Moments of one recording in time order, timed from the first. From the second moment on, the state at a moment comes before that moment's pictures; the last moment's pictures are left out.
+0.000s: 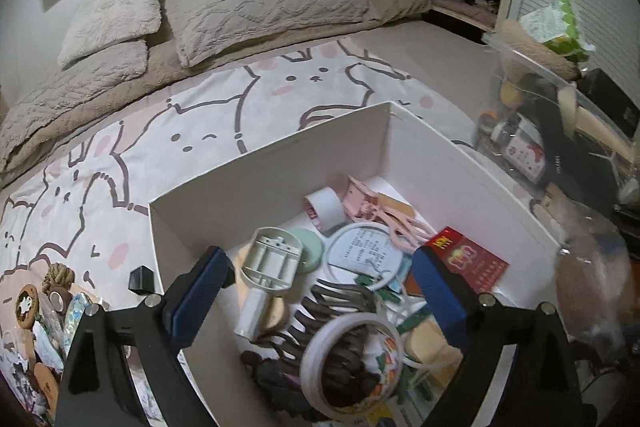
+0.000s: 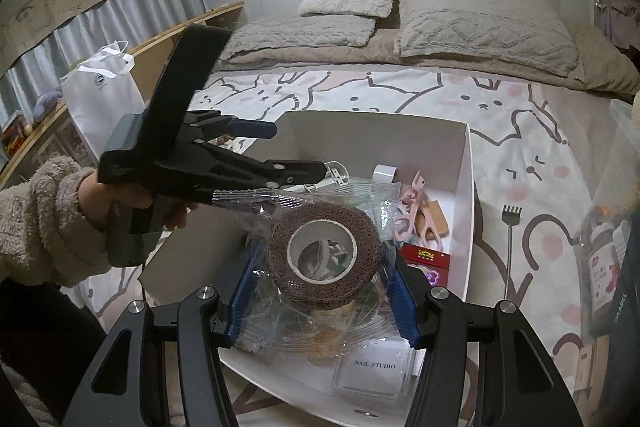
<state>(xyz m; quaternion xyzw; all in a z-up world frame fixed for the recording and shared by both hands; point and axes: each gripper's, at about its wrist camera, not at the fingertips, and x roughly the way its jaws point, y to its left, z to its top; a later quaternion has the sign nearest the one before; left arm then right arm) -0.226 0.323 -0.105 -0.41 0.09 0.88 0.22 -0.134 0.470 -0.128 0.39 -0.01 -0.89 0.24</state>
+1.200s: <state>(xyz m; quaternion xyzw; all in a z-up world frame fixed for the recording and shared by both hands) -0.133 0.307 -0.102 -0.37 0.17 0.86 0.32 -0.155 0.459 -0.147 0.34 0.01 -0.92 0.20</state>
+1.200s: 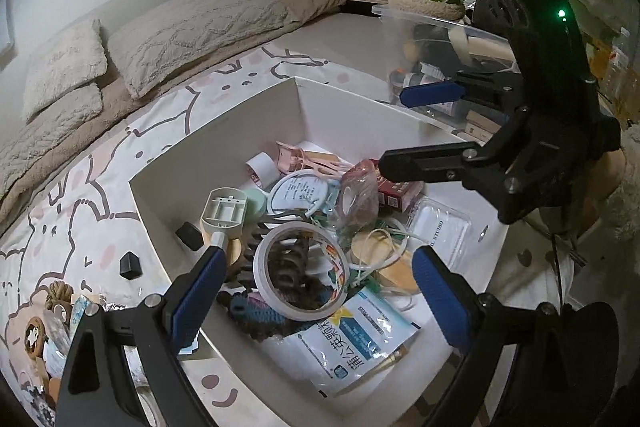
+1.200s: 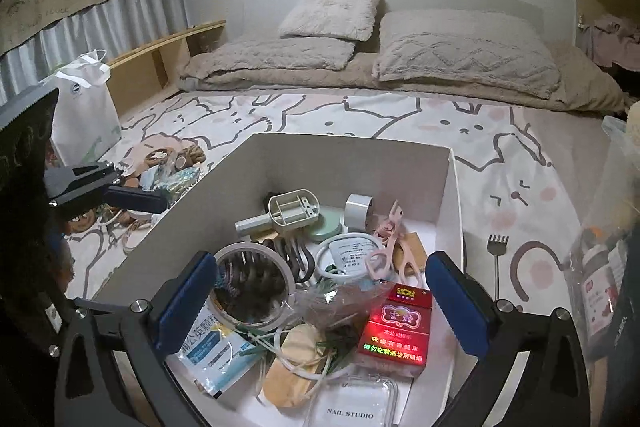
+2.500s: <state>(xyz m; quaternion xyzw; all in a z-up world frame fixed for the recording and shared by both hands) -0.130 0.279 -0.081 -0.35 0.14 0.87 0.32 -0.139 0.463 -0.138 0.32 0.03 -0.93 0.17</state>
